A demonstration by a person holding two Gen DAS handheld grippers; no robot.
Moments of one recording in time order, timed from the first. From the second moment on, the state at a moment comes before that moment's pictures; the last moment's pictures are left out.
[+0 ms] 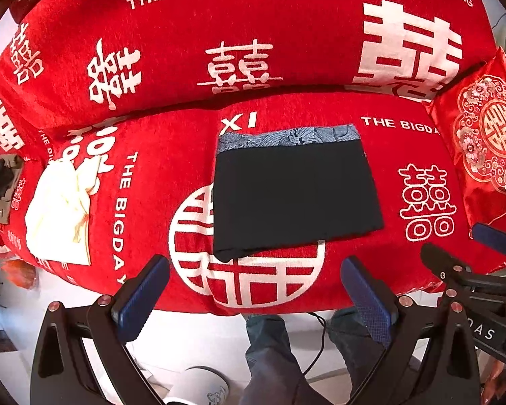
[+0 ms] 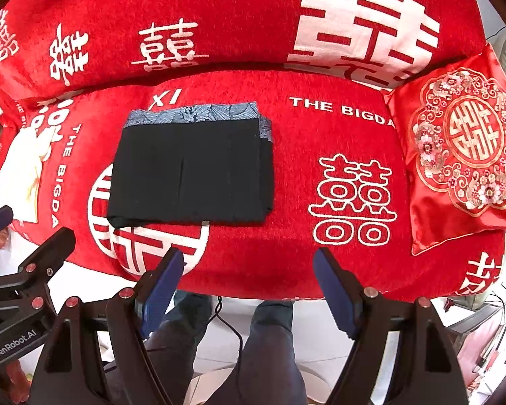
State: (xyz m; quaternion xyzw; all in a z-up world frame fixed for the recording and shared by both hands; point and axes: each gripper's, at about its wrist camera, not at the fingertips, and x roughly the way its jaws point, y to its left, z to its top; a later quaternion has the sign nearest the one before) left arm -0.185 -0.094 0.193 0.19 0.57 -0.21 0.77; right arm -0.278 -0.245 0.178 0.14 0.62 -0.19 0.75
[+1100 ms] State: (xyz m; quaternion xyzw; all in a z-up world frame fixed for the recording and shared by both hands) left arm -0.185 -0.090 0.198 0.18 0.57 -0.22 0.78; right arm -0.275 -0.240 0.178 0.14 0.62 -0.18 0.75
